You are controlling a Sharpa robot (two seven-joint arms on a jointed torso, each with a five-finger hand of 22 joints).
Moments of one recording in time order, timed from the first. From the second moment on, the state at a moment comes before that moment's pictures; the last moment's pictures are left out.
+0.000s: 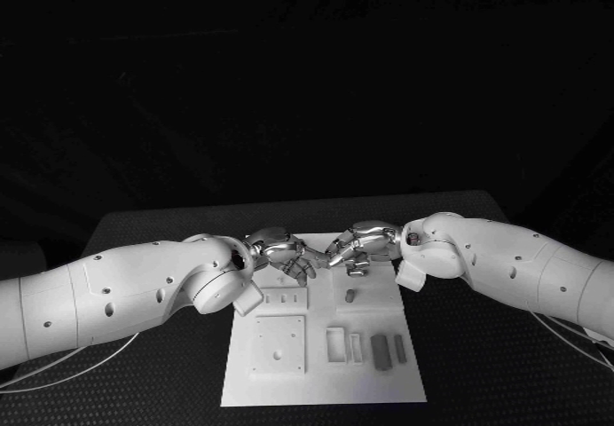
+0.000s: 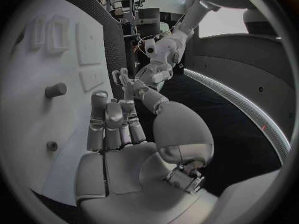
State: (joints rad) left arm 1.32 -0.70 -0.22 1.49 -0.49 -0.17 -0.06; left_hand 0.79 -0.06 0.47 -0.25 0.05 0.85 0.18 0.28 0.51 1.13 0.11 0.12 0.49 1.14 0.05 0.16 1.15 0.01 0.98 -0.04 0.07 0.94; right arm 1.23 -0.56 -0.10 1.04 -0.48 0.46 0.10; right_hand 1.06 0.06 0.58 -0.29 0.05 0.96 0.10 0.32 0.69 0.93 0.01 1.27 0.97 1.12 -0.10 1.48 0.89 0.25 1.05 0.00 0.97 1.31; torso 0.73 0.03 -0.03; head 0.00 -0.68
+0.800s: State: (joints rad) left arm 1.32 -0.70 -0.22 1.49 -0.49 -0.18 -0.07; left_hand 0.91 0.03 0.52 -0.28 0.05 0.91 0.13 0.32 0.54 1.14 0.10 0.19 0.51 1.14 0.05 0.15 1.15 0.01 0.98 -0.04 0.07 0.94; right arm 1.23 -0.55 -0.10 1.03 -0.49 0.47 0.10; right_hand 1.06 0.06 0.58 -0.30 0.05 0.96 0.10 0.32 0.69 0.93 0.01 1.27 0.97 1.12 -0.09 1.48 0.89 0.25 1.05 0.00 0.97 1.31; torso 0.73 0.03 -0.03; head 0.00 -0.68
